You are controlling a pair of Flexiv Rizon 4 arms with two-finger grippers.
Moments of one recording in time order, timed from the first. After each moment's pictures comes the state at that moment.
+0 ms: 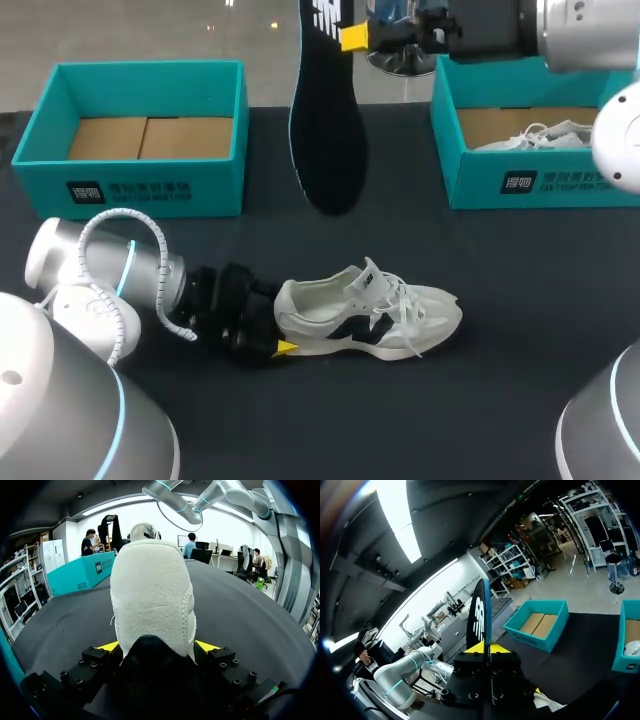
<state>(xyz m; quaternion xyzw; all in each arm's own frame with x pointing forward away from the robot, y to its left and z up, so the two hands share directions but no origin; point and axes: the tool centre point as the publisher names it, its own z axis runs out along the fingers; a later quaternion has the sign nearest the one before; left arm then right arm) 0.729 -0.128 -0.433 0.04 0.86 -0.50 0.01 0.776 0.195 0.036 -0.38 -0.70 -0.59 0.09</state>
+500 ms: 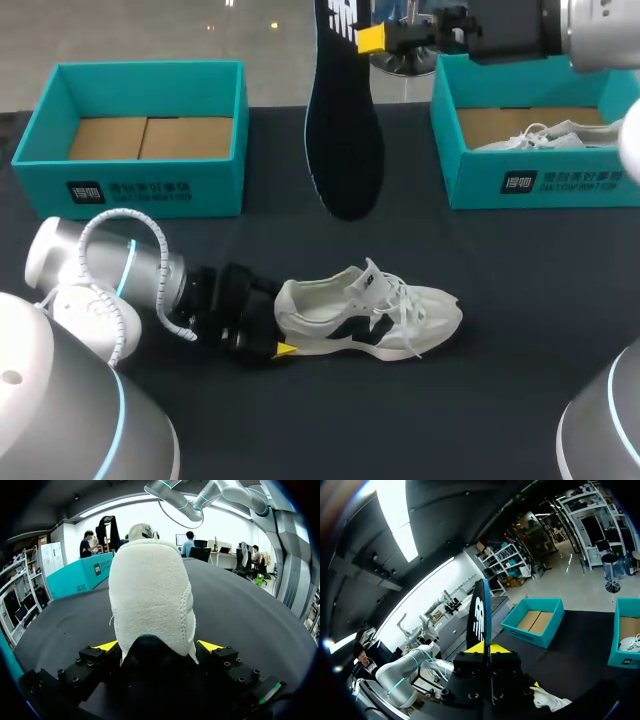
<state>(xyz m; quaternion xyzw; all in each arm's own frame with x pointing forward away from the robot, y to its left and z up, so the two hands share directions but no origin) 0.731 -0.128 -0.432 0.05 0.87 -0.50 0.03 0.763 0.181 0.040 -0.39 -0.71 -0.58 0.08</state>
